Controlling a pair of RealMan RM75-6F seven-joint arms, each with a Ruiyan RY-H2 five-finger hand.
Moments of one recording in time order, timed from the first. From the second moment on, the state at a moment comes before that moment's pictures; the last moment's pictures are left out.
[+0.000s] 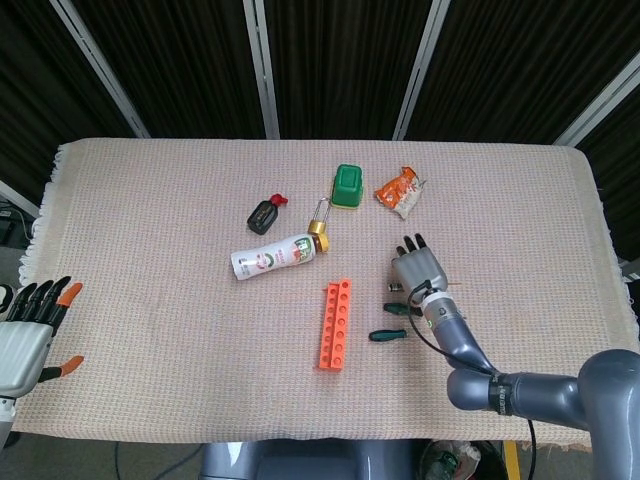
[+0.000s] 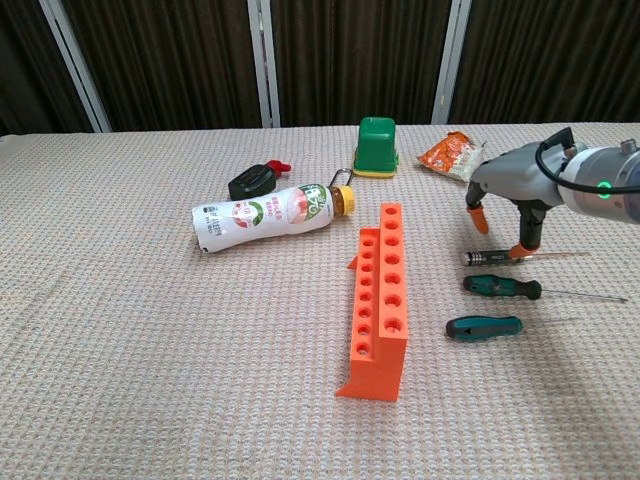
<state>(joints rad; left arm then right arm) -0.12 -1.04 0.01 -1.72 1.54 1.42 0.19 1.02 -1.48 -0.01 -1.48 -0.54 0.96 -0.81</state>
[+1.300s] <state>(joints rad) -0.13 -1.04 0.01 -1.71 1.52 1.39 0.16 0.98 -1.67 0.05 -1.31 -0.49 0.99 -0.95</state>
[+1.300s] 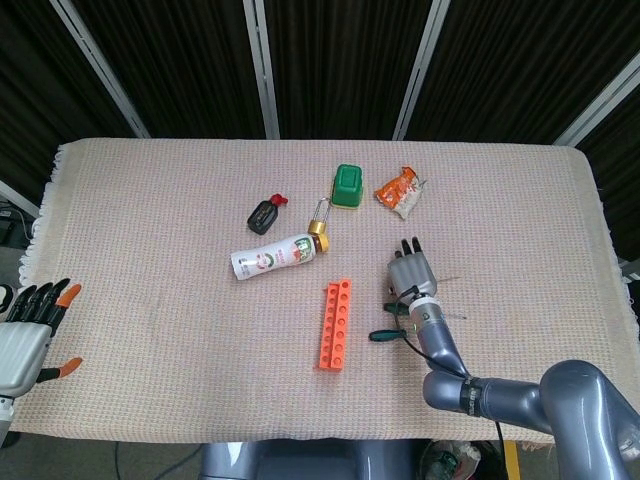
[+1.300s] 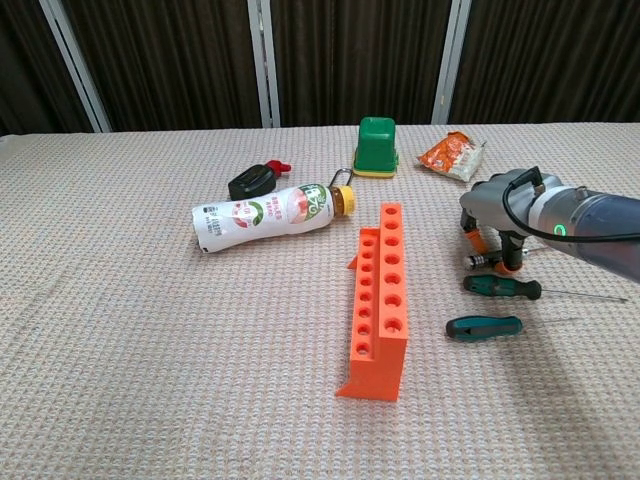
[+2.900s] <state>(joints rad) -0.17 -1.01 0.02 -1.79 1.54 1.34 0.26 0.42 -1.17 0.80 -1.77 -0.85 0.17 0.47</state>
